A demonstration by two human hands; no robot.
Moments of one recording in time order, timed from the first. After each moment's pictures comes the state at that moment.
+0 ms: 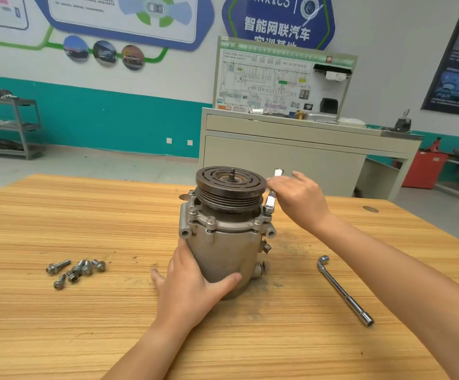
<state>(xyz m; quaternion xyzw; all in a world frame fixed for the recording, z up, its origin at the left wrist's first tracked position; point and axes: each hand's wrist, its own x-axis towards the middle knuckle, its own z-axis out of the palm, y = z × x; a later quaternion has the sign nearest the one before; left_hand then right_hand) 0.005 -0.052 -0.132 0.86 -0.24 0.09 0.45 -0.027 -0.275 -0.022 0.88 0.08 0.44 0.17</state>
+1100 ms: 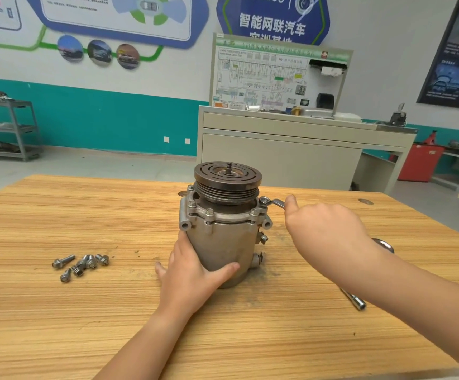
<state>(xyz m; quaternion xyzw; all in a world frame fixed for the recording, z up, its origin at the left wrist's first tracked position) 0.005 -0.052 -0.130 0.85 -0.25 0.07 0.47 -0.122 -0.179 0.001 0.93 -0.16 0.08 0.31</state>
